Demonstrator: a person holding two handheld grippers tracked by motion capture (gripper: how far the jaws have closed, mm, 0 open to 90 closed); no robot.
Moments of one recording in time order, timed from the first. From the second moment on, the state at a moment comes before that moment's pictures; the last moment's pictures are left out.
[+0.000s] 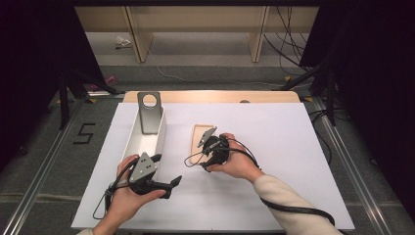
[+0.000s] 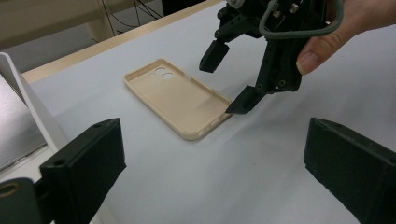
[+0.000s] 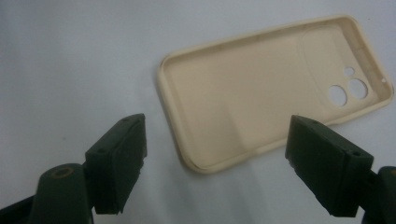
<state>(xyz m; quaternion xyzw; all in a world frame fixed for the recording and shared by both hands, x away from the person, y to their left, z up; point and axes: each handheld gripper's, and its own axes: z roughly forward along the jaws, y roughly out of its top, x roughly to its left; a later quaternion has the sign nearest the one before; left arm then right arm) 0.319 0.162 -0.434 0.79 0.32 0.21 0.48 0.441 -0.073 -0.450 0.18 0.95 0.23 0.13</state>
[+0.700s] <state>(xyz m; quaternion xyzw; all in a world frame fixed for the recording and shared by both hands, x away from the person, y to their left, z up) 0.320 0.156 -0.436 0.80 0.31 0.21 0.48 0.407 -0.158 -0.429 0.21 0.91 0.34 0.13</state>
